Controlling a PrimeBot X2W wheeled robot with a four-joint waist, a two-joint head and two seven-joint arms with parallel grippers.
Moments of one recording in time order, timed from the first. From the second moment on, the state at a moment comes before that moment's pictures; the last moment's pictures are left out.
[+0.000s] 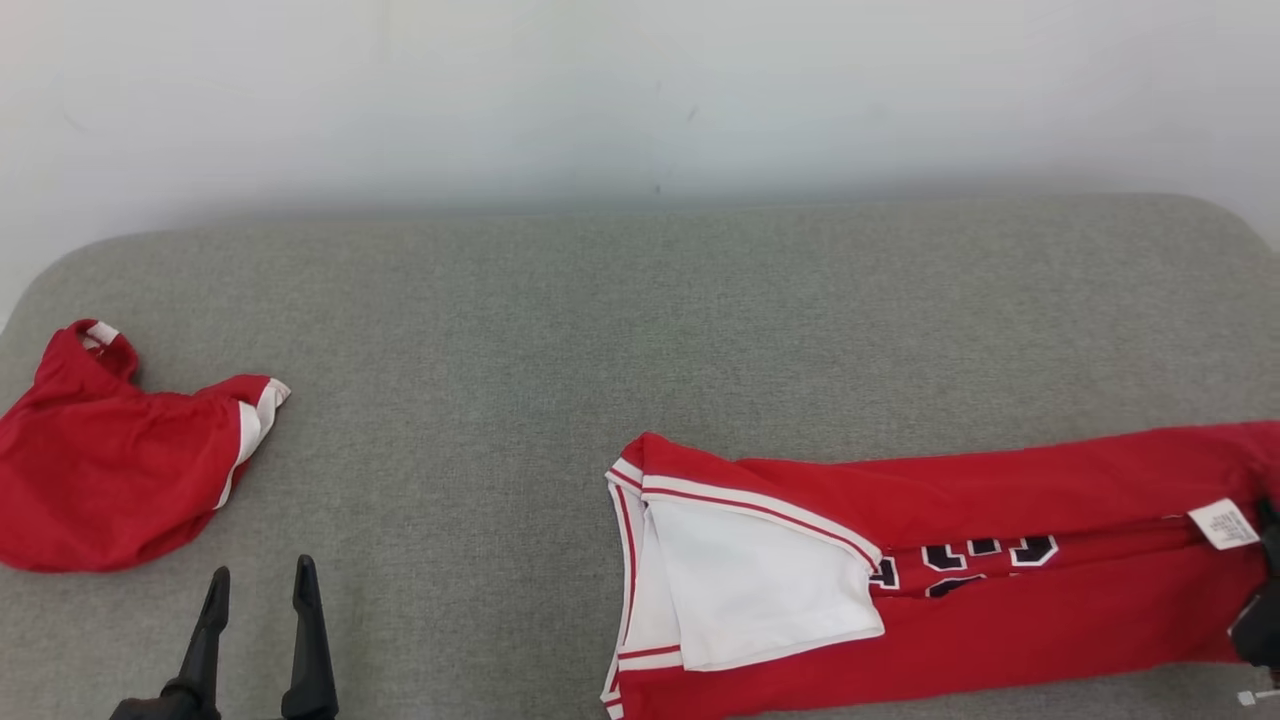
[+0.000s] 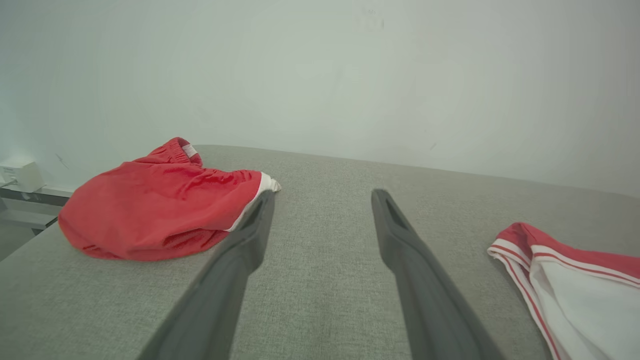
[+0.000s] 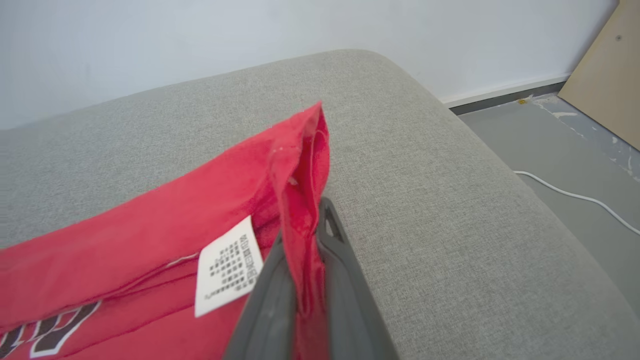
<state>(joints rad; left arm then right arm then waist) 0.02 0.05 0.10 0.11 -0.19 -0.12 -0.26 -0.36 -0.58 0.20 0.85 0.76 0.13 -0.14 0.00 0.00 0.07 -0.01</state>
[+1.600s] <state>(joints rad) -0.01 0.05 0.03 0.16 -0.20 -0.12 -0.26 -0.28 -0.07 0.44 0.35 0.55 0.13 0.00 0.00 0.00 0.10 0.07</state>
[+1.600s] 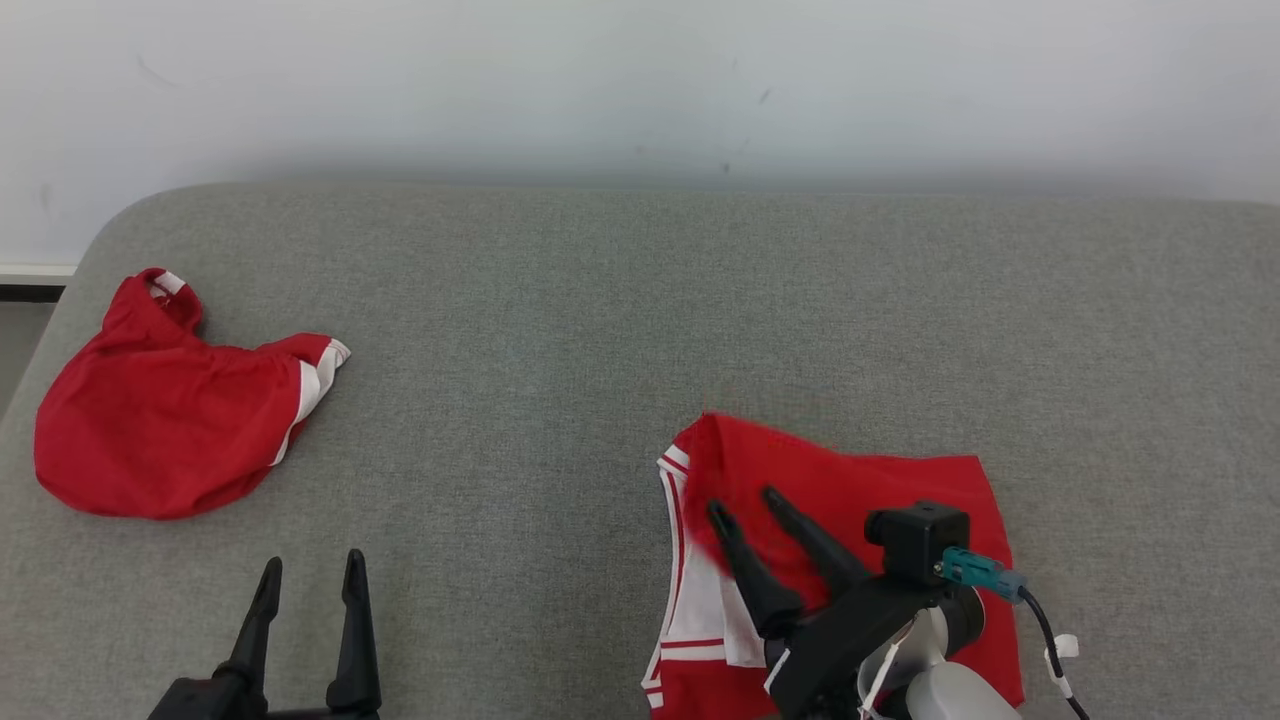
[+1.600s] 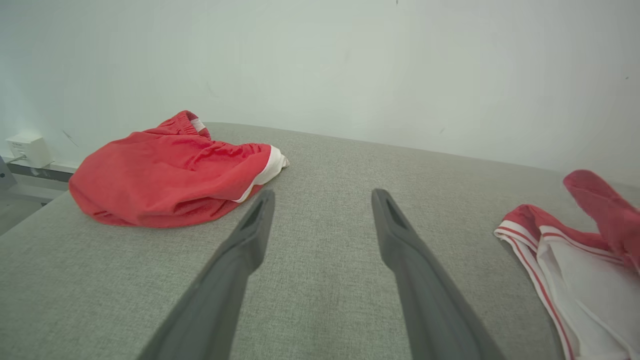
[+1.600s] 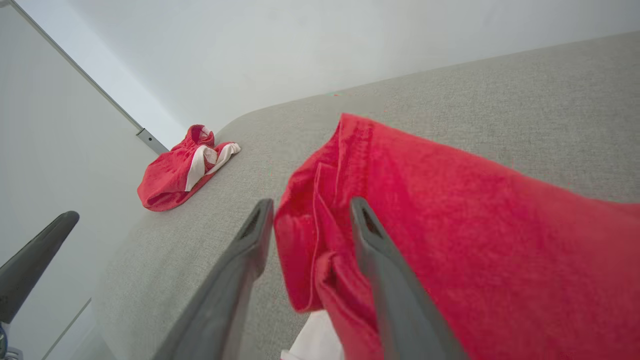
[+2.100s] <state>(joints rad) -0.01 0.05 0.04 0.15 -0.20 -0.11 -0.26 -0.29 -0.20 0.32 0.27 0.54 0.13 -0.16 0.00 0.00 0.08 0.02</state>
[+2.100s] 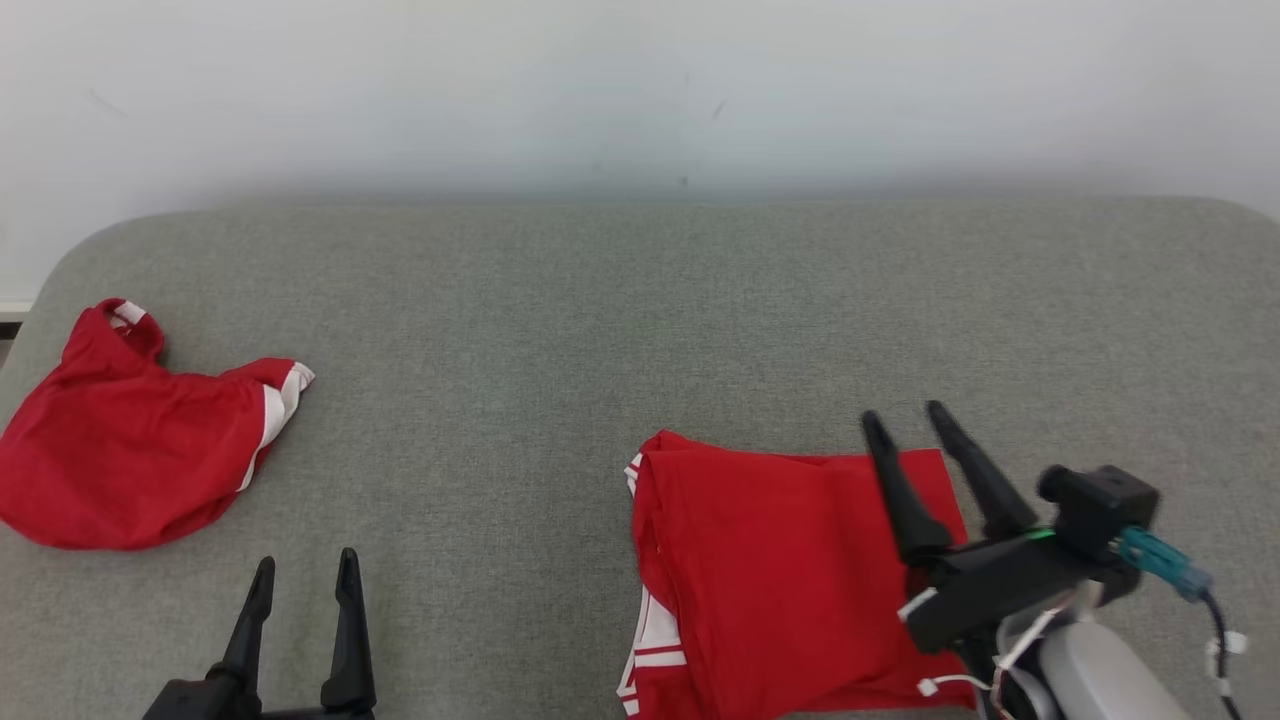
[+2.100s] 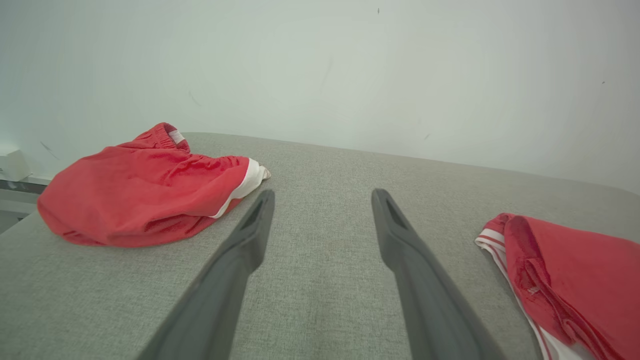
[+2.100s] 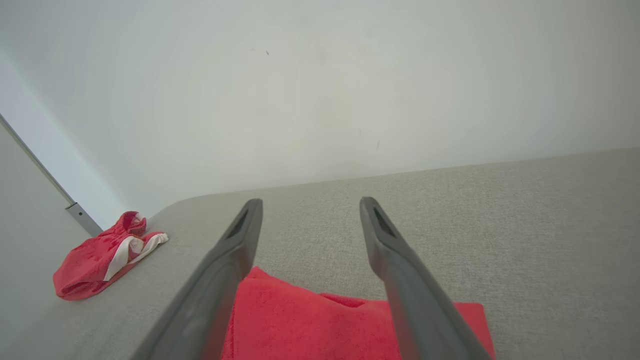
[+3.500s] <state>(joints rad) 0.09 0.06 0.04 0.14 -0.14 -0.12 -0.26 0.07 -0.16 0.08 0.09 0.35 0.13 -0.21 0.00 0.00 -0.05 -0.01</state>
